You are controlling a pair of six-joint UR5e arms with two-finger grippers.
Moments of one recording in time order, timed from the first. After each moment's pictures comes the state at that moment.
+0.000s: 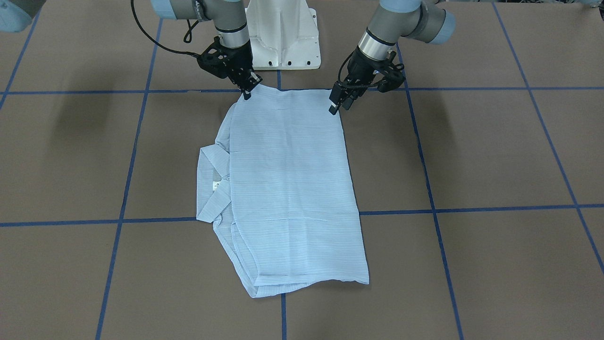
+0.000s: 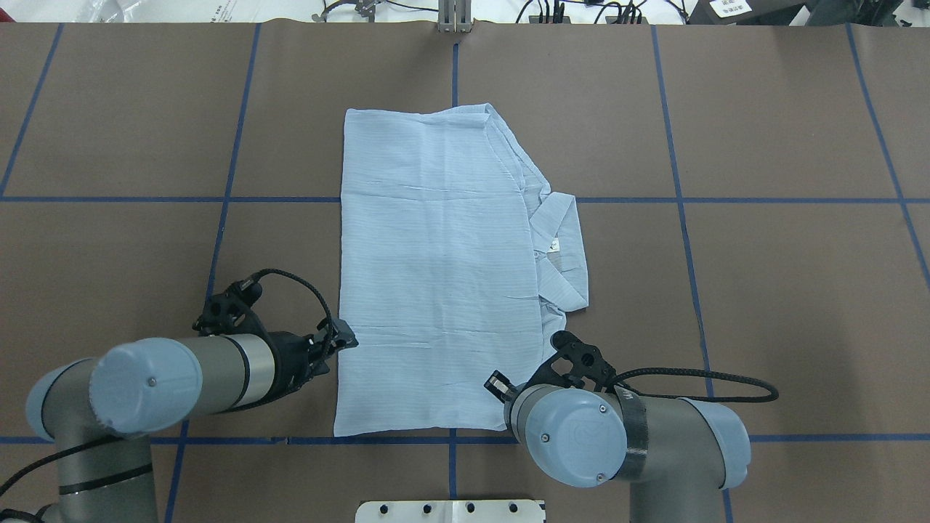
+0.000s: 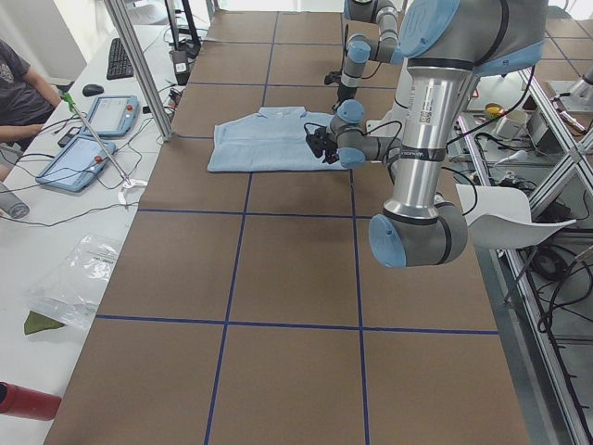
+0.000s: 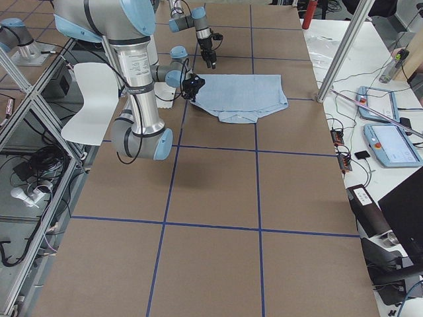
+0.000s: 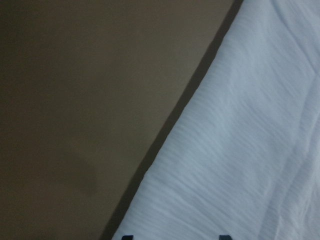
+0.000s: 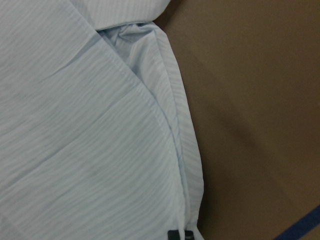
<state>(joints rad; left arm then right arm) -0.28 -1.77 -1.95 -2.15 -1.55 -2.05 0.15 -1.14 1.94 -1.53 1.50 2.16</state>
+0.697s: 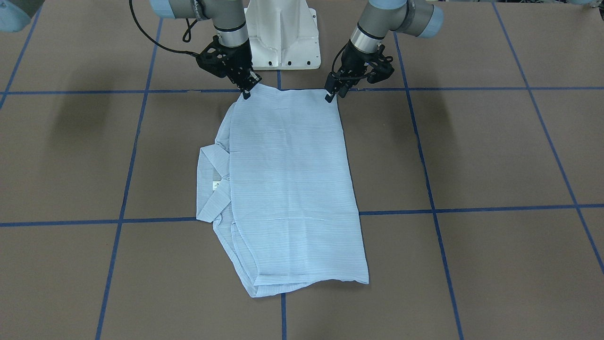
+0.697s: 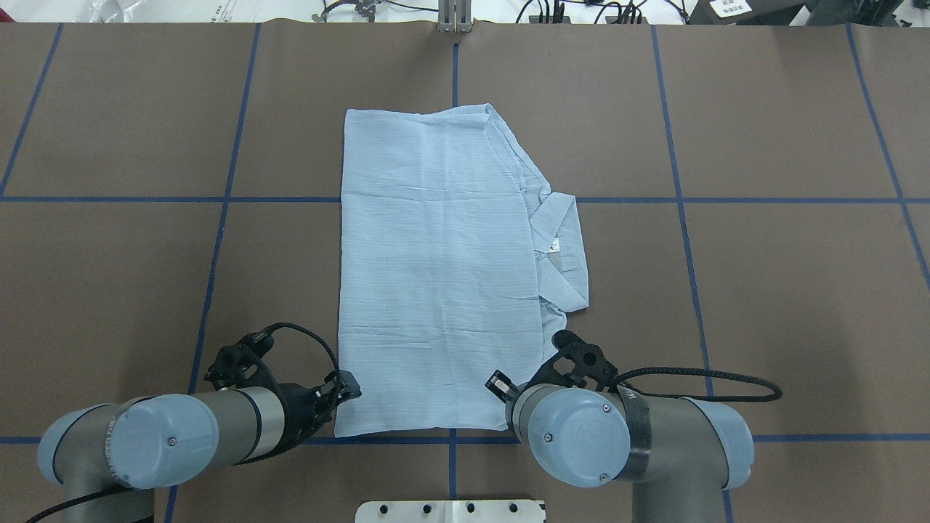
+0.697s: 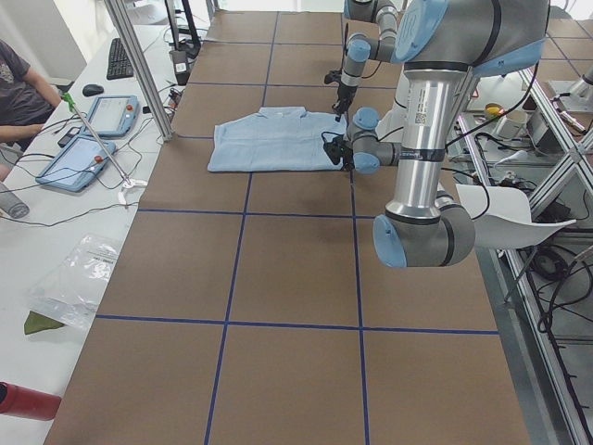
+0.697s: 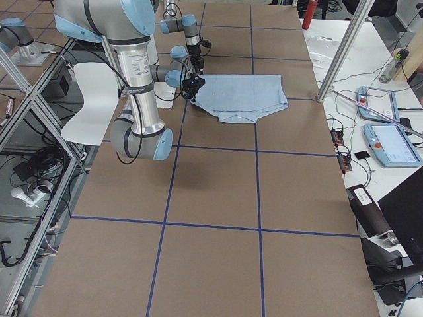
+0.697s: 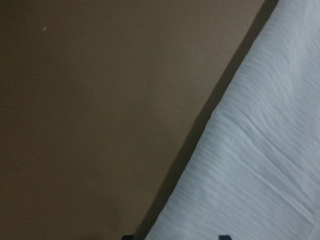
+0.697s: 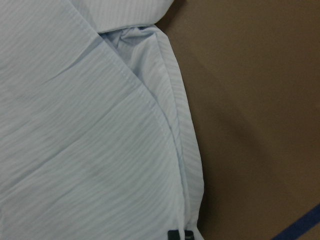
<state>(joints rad) -0.18 -1.75 -1.94 -2.14 -1.52 -2.08 0.15 -1.14 1.95 -1.53 1.50 2.15</state>
